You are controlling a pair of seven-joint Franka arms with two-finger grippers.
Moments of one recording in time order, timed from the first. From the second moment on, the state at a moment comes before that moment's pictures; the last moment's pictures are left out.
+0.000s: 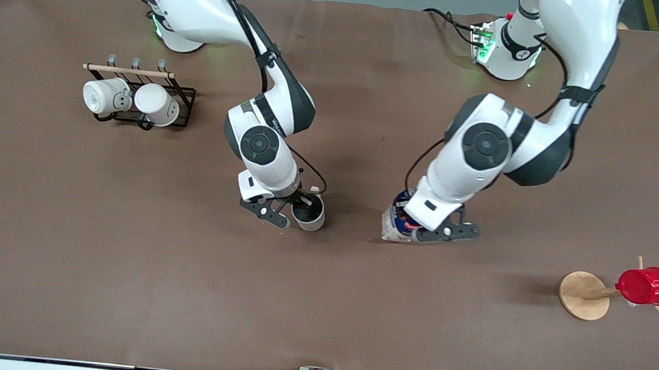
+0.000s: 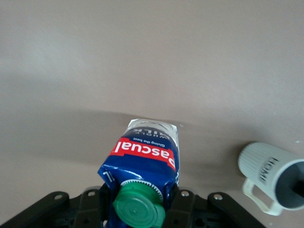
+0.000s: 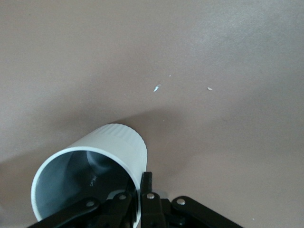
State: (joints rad) left arm -0.37 0.48 -0.21 -1.60 0.04 2.12 -0.75; right arm 0.67 0.69 -0.05 -1.55 0.16 2.30 0.96
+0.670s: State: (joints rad) left arm -0.50 0.64 -0.20 -1.43 0.04 2.13 -0.91; right arm 0.69 0.70 -0.06 -1.55 0.15 2.30 0.93
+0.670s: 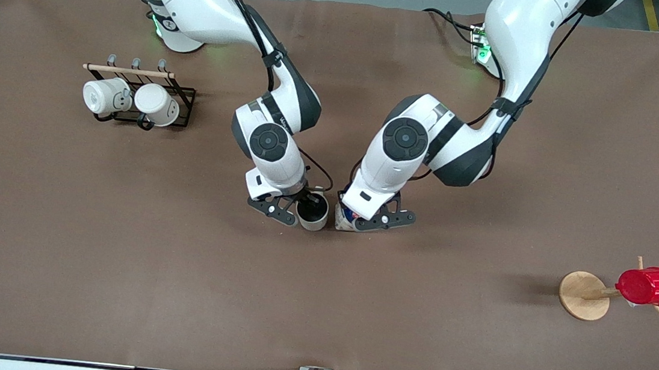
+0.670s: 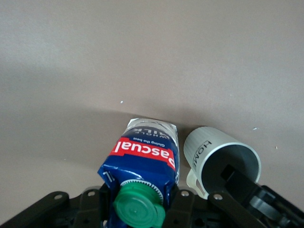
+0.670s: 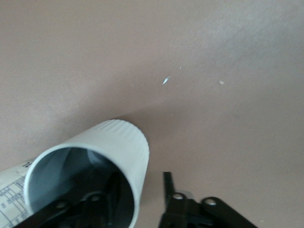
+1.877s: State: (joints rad) left arm -0.53 0.64 -0.19 -1.38 0.09 2.15 -0.91; right arm 0.34 0.18 -0.29 -1.50 0.02 1.80 0.30
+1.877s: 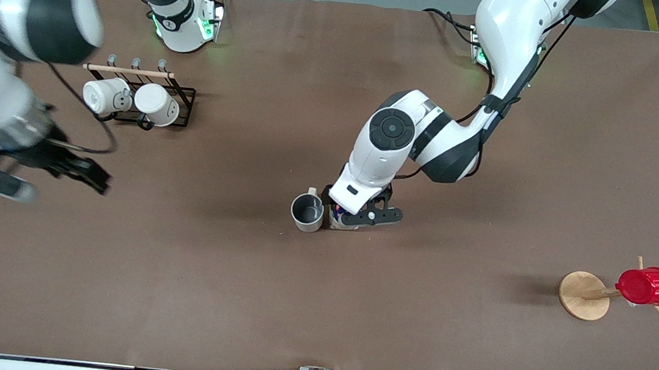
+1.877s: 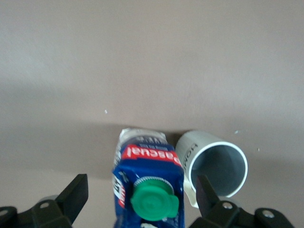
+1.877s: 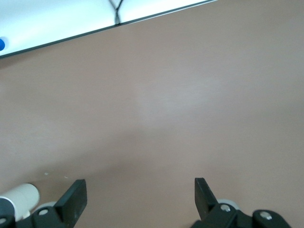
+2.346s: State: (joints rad) left arm -0.33 0.46 -0.19 -1.36 0.14 1.92 -0.68; right arm 0.16 -0.01 -0.30 -1.50 0.02 1.61 0.14
